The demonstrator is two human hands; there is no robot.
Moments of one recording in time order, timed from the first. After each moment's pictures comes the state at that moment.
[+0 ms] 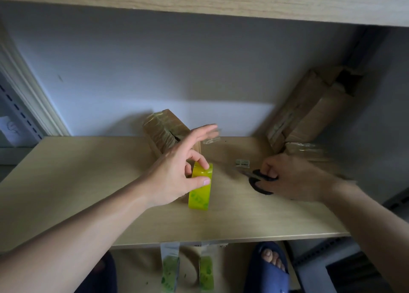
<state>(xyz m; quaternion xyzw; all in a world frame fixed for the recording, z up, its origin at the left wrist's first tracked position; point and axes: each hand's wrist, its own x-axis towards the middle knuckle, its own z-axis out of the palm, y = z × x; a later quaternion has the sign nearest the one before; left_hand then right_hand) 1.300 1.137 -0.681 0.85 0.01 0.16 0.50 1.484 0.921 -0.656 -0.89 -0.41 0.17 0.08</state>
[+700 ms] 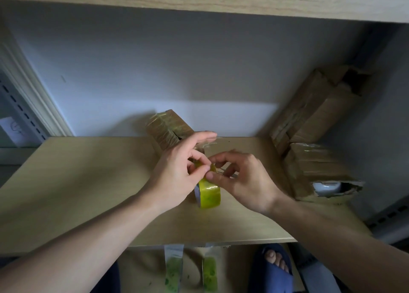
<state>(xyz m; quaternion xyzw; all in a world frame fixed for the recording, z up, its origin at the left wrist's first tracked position) 1.303 1.131 -0.691 0.83 0.08 0.25 0.49 1.424 0.984 -0.692 -0.77 -0.45 0.14 0.43</state>
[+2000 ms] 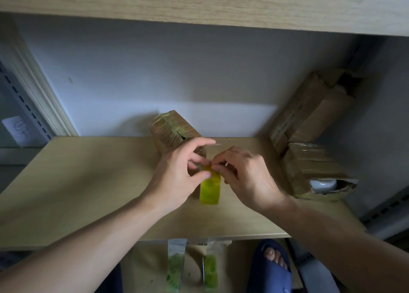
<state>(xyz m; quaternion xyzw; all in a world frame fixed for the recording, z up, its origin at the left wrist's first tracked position) 1.286 1.124 -0.686 0.84 0.14 0.24 0.45 1.423 0.984 -0.698 -0.73 -0.56 -0.08 0.39</state>
